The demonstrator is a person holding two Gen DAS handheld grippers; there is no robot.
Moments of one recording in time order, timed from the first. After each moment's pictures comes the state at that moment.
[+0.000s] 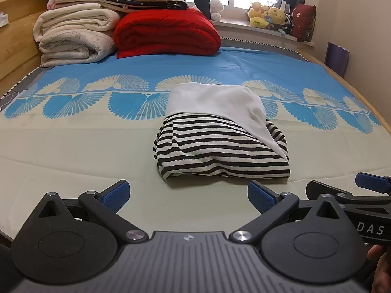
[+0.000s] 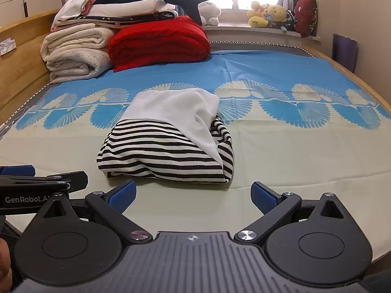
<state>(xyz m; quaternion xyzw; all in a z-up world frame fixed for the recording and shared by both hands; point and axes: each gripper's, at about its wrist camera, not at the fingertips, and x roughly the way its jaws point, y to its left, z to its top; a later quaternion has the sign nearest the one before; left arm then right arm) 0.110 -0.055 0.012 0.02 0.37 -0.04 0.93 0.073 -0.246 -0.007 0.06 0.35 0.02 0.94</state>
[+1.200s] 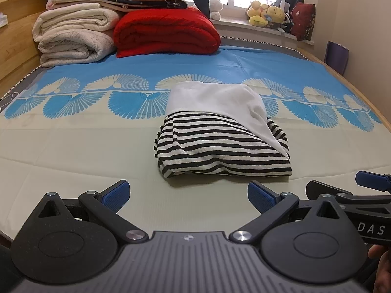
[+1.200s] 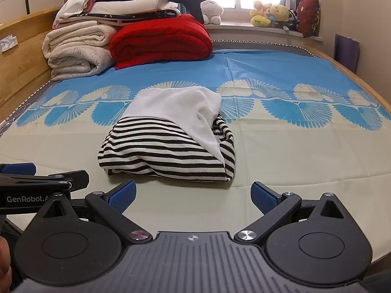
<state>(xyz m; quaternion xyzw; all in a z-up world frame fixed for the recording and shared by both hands) 0.111 -0.052 0.008 0.02 0.37 -0.04 0.93 0.073 -0.248 -0.011 0.06 0.35 0.03 0.93</state>
